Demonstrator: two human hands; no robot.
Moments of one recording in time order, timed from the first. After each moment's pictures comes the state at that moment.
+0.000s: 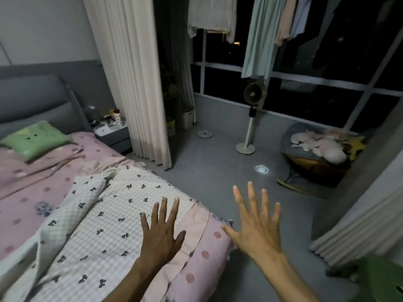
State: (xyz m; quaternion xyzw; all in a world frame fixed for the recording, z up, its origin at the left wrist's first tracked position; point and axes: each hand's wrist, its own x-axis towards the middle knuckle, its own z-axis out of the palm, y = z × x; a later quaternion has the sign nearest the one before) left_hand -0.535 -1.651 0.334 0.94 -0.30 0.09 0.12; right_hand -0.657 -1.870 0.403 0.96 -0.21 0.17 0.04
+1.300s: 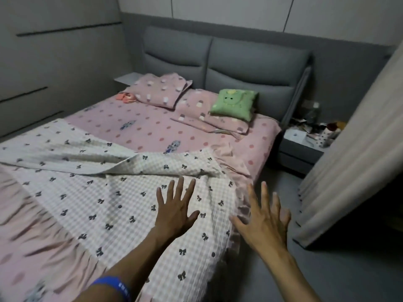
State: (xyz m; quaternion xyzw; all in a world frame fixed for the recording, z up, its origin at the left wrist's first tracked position) left_hand 0.001 -1.879 0.281 0.91 0.40 0.02 0.03; right_hand 0.172 -2.047 0.344 0.90 0.42 -0.06 -0.09
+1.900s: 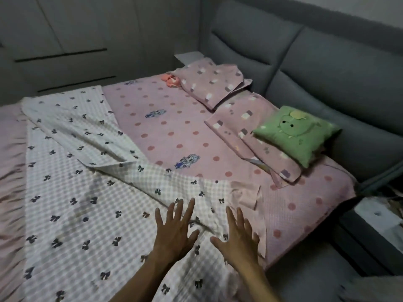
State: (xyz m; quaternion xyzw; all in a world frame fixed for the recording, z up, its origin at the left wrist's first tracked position) left_hand 0.261 -1.655 0.192 0.79 0.59 -0.04 0.16; right_hand 0.446 -1.691 0.224 0.77 0.57 -0.28 -0.03
